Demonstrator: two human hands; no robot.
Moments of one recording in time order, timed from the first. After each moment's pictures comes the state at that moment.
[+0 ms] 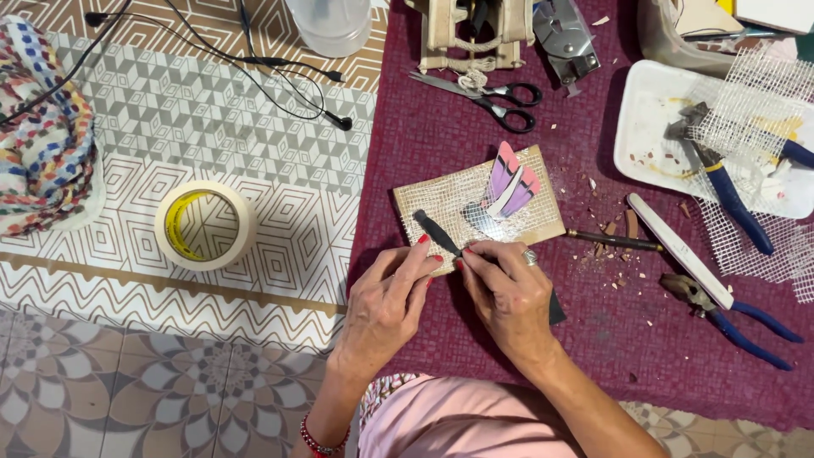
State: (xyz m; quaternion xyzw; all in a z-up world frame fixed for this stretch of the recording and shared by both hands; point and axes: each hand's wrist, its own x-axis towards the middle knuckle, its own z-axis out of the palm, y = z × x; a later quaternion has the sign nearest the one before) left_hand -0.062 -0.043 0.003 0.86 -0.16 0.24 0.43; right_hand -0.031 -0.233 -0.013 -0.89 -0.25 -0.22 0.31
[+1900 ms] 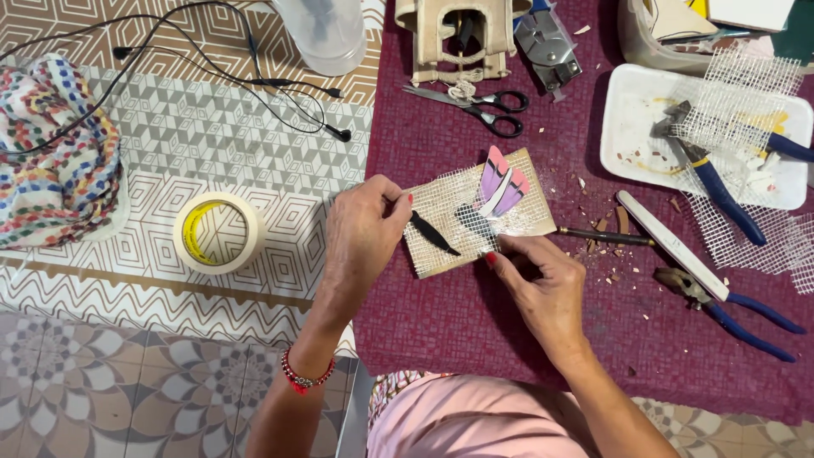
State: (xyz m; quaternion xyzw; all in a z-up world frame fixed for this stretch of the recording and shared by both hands) left_hand 0.011 -0.023 0.031 0.90 0.09 0.00 0.43; right_hand -0.027 -0.264 0.014 -0.87 -0.05 -0.09 0.48
